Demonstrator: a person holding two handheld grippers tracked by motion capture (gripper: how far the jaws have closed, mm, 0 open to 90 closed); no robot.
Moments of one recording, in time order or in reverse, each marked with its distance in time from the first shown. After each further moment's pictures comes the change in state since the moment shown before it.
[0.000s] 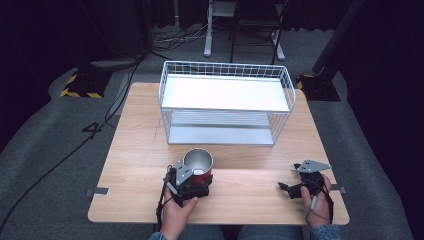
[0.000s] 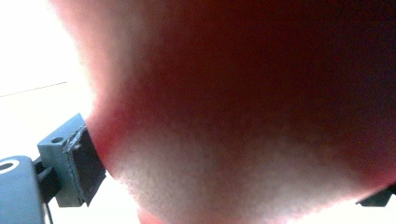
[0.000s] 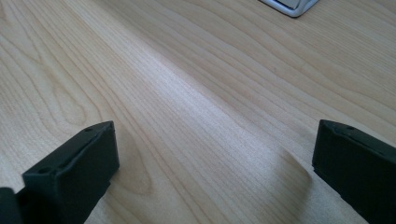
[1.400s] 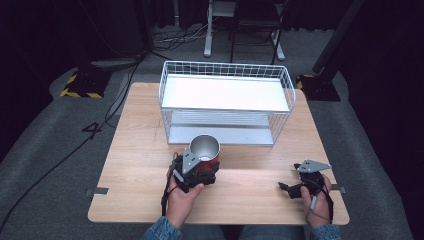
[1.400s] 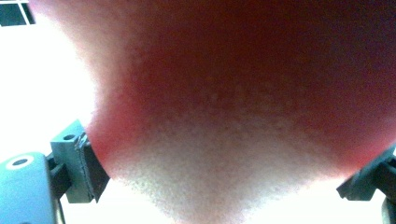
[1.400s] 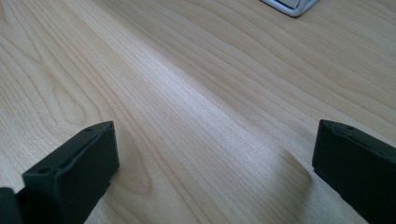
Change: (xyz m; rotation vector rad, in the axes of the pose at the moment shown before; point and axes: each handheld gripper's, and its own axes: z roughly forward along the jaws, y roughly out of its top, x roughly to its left) left arm -0.006 0.047 0.013 -0.061 -0.019 0.048; right arm 0.000 0.000 0.000 0.000 0.000 0.001
